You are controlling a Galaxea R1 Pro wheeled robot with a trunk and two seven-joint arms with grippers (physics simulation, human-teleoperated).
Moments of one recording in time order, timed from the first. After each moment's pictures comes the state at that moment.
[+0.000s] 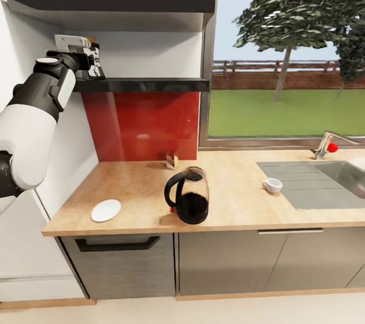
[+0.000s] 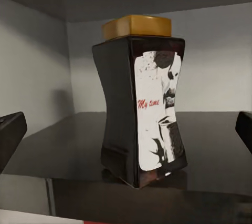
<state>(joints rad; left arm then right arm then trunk) -1.69 0.15 0.00 -0.53 -0.10 0.27 0.08 -0.24 -0.02 0.08 -0.03 -0.01 0.01 0.09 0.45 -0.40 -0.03</state>
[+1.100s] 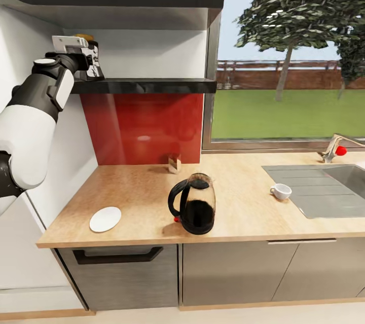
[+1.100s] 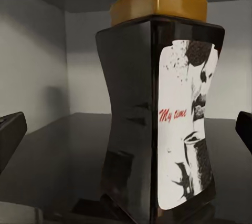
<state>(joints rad) -1.68 0.15 0.04 -0.53 -0.09 0.27 0.08 -0.22 -0.02 0.08 -0.03 -0.01 0.01 0.09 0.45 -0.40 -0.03</state>
